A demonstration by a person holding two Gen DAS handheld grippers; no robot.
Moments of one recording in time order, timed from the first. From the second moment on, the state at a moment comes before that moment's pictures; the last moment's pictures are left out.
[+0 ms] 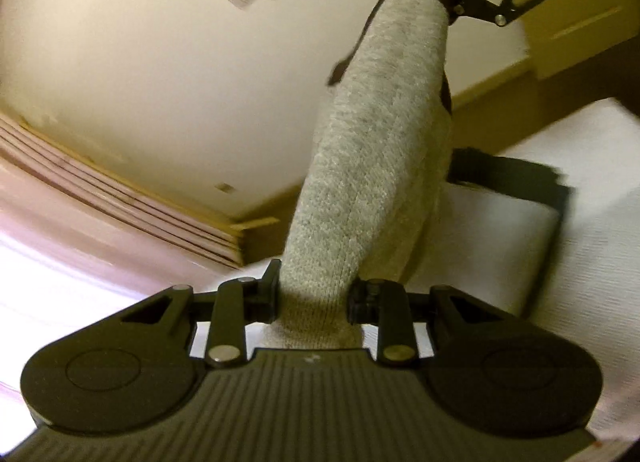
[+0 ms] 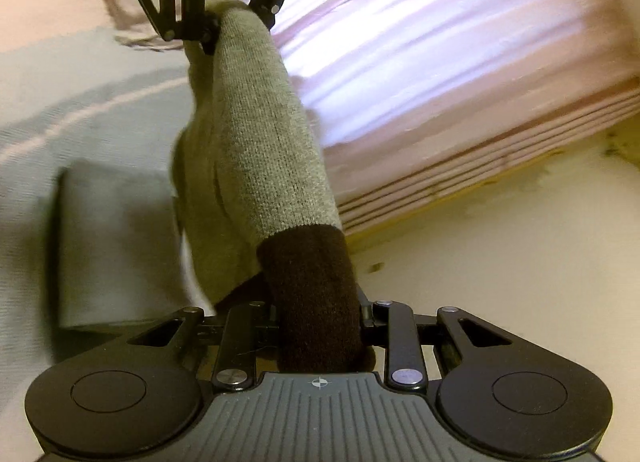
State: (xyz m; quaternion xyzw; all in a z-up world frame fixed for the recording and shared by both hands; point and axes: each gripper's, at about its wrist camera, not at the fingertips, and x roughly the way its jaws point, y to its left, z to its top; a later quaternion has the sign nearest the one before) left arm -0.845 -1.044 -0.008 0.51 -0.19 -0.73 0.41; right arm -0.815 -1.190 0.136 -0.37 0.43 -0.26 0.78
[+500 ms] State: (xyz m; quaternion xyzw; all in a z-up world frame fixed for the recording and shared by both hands) left arm -0.850 -0.998 -0.257 0.55 -0.23 -0.71 0.37; right arm -0.841 -1.168 -0.084 -0.36 0.47 -0.24 0.77
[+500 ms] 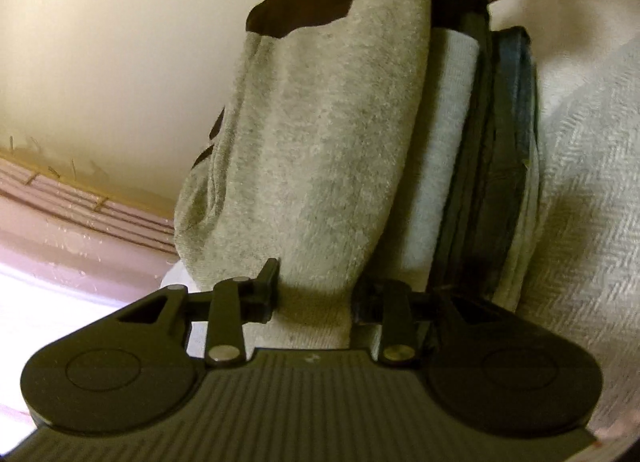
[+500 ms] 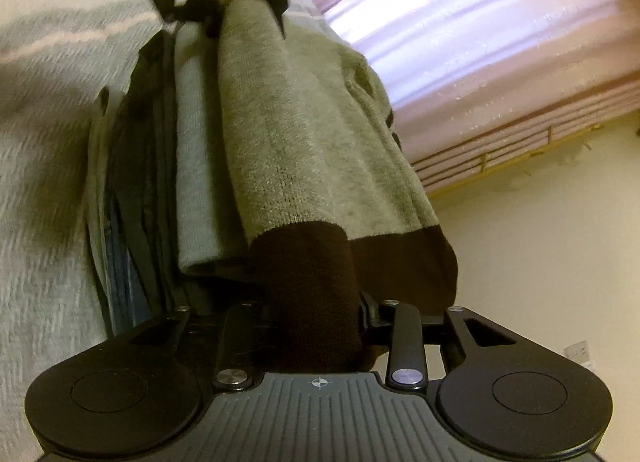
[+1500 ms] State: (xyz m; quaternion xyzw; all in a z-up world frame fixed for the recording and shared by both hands) left arm -0.790 -0.998 -0.166 0.43 -0.03 -0.77 0.47; right arm -0.872 -1.150 0.006 -0.10 0.43 -0.37 0.82
